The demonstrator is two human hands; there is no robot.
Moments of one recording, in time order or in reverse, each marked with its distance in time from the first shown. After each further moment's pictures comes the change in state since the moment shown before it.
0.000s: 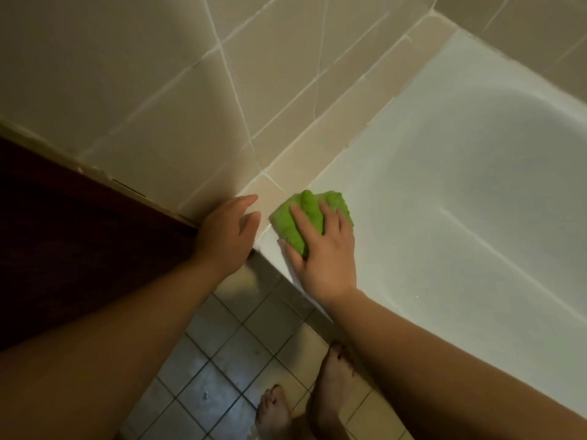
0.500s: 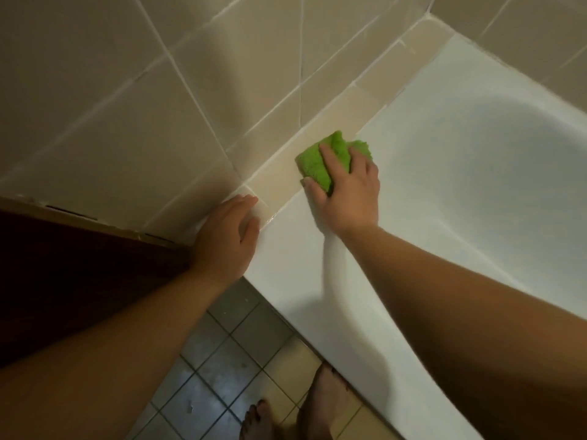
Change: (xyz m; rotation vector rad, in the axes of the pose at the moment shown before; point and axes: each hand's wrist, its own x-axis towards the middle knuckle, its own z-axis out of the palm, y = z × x) left_hand 0.023 0.012 0.033 0.023 0.045 0.058; right_hand 0.124 0.075 -0.023 -0.038 0.040 0.103
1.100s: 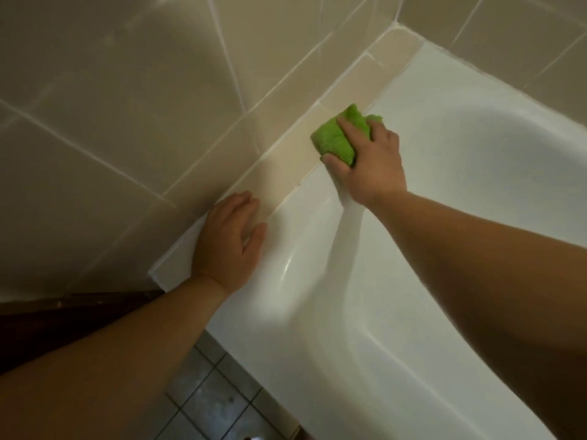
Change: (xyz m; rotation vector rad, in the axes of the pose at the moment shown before) left_hand 0.069 0.032 0.053 0.058 0.142 0.206; right_hand 0.102 0.096 -0.039 0.005 -0.012 -0.013
